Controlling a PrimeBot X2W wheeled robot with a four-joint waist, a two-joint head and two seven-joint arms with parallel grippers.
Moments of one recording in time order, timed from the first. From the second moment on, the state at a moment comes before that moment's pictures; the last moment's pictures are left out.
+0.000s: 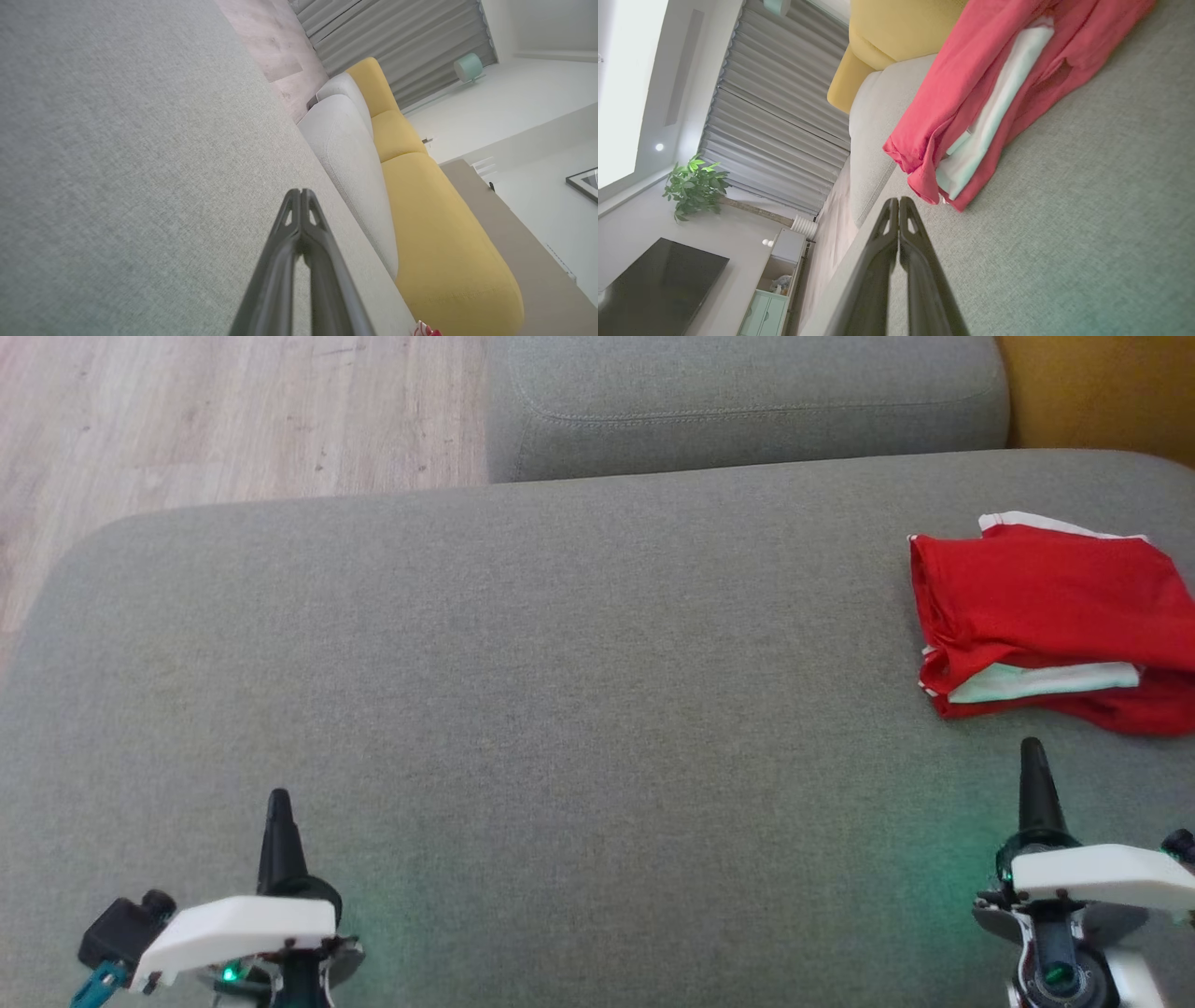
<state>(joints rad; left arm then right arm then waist) -0.04 0.05 -0.07 0.27 -1.13 -0.07 -0.05 -0.05 -0.04 -0.08 0.32 1.05 0.13 -0.03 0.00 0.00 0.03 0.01</state>
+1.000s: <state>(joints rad) -0.04 0.05 0.00 0.27 -1.43 -0.10 0.03 -0.05 -0.04 -0.11 0.30 1.38 0.13 0.05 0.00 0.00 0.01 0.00</state>
